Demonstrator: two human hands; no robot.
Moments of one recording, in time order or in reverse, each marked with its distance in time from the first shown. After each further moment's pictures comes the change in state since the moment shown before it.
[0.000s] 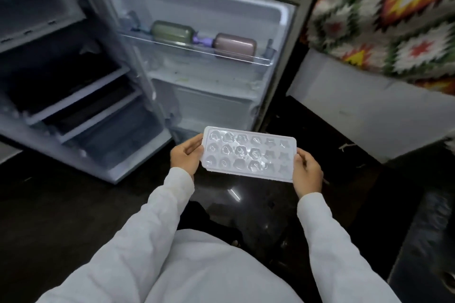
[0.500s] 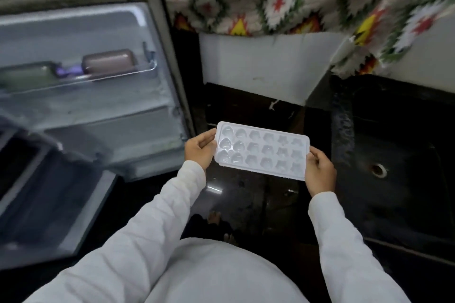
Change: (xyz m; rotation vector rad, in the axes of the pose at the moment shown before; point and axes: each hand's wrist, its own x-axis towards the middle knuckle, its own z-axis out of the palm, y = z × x) left_hand -0.043 -0.027 0.169 0.277 -0.516 -0.013; right_hand -0.040 0.079 -0.145 0.050 0.474 0.241
